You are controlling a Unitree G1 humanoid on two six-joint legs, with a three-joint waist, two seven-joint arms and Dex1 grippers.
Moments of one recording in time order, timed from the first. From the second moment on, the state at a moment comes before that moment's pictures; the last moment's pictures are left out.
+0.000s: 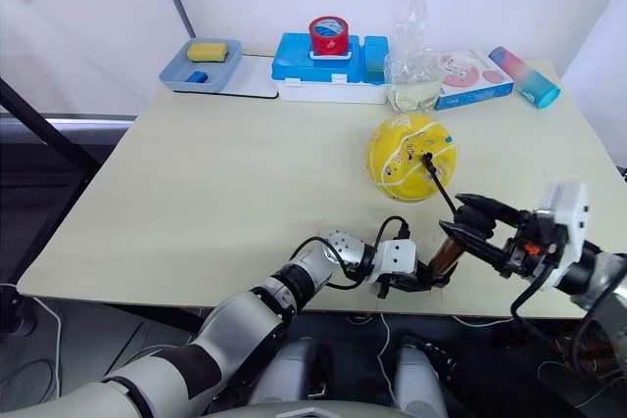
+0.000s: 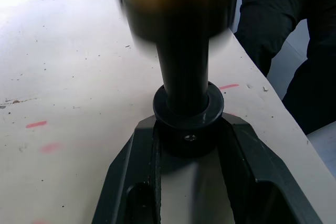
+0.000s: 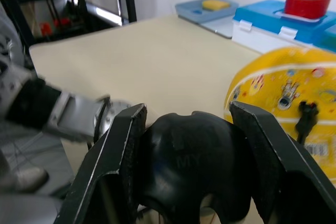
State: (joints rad) left arm -0.81 -0.14 -0.44 1.25 0.28 -0.53 -0.98; right arm 0.23 -0.73 -0.33 -0.52 0.73 0.33 0.90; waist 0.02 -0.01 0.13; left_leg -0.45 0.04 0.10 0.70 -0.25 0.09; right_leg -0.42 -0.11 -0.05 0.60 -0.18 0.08
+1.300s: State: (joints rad) left arm -0.81 -0.14 -0.44 1.25 0.28 -0.53 -0.98; right arm 0.22 -0.80 -0.51 -0.60 0.91 0.44 0.89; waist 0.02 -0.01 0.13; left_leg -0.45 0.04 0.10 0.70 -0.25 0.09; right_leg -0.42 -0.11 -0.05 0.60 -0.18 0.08
